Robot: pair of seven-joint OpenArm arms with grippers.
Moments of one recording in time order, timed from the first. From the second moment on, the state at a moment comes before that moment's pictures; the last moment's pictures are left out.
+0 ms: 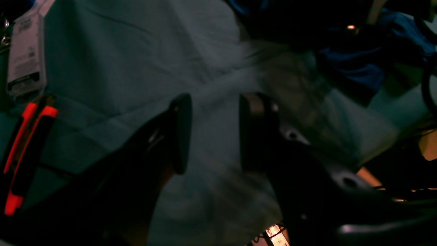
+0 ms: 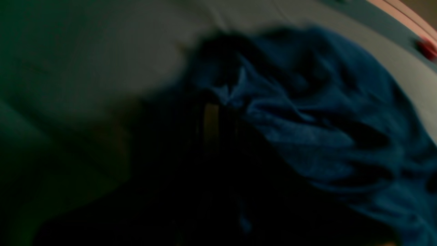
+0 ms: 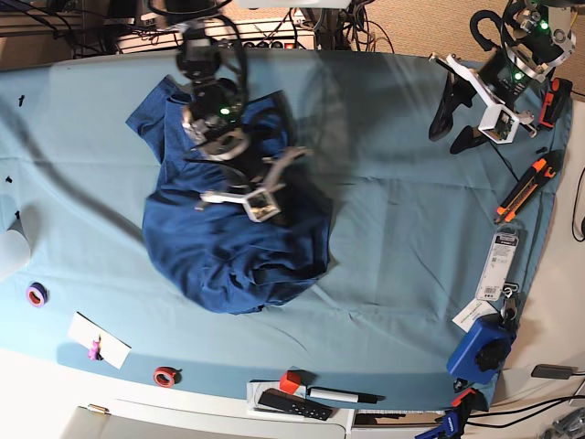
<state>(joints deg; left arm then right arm) 40.3 -23.4 -14.6 121.7 -28.9 -30.4 20.8 -6.7 0.1 -10.5 95.0 -11.5 18.3 -16.5</state>
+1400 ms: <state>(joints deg) 40.3 -19.3 -14.6 121.7 -28.9 -25.6 21.2 35.1 -5.9 -14.5 101.2 -3.1 15.9 -32.2</state>
